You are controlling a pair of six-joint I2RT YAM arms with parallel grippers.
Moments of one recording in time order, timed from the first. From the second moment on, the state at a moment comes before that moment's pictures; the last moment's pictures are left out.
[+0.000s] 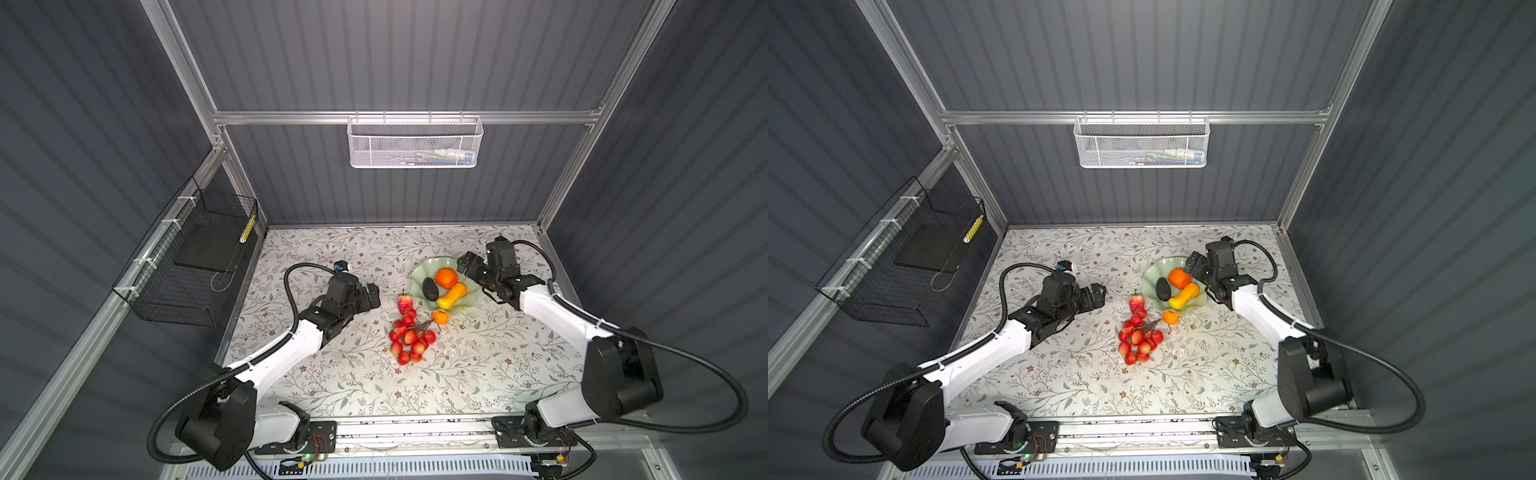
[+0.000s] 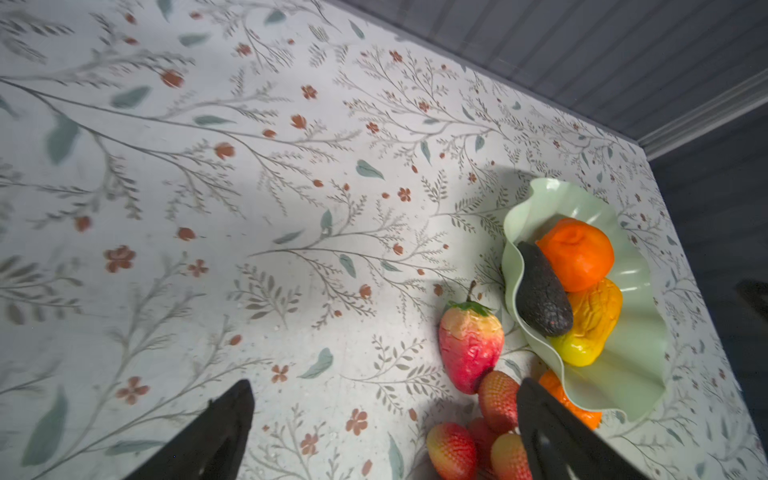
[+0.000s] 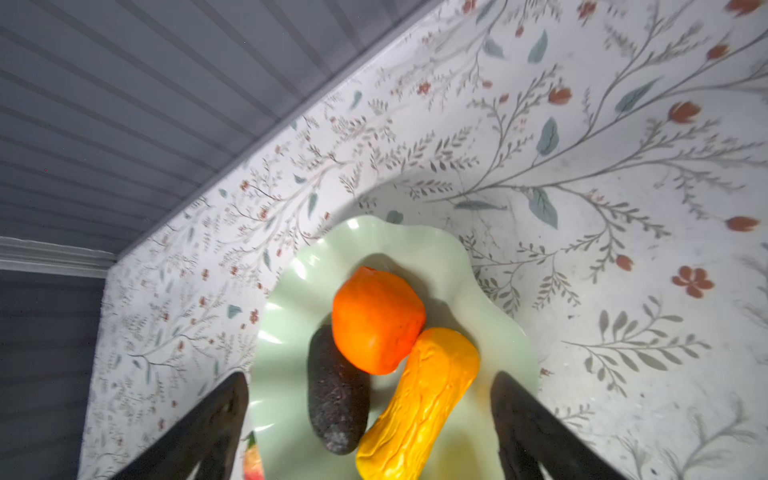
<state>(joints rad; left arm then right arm) -0.54 1.36 0.81 -0.12 -0.04 -0.59 0.29 1.40 0.97 -0.17 0.04 0.71</state>
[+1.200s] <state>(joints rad) -0.63 1.90 1.13 -0.16 0.11 -0.58 0.24 0.79 0.67 -0.35 0.21 0.68</state>
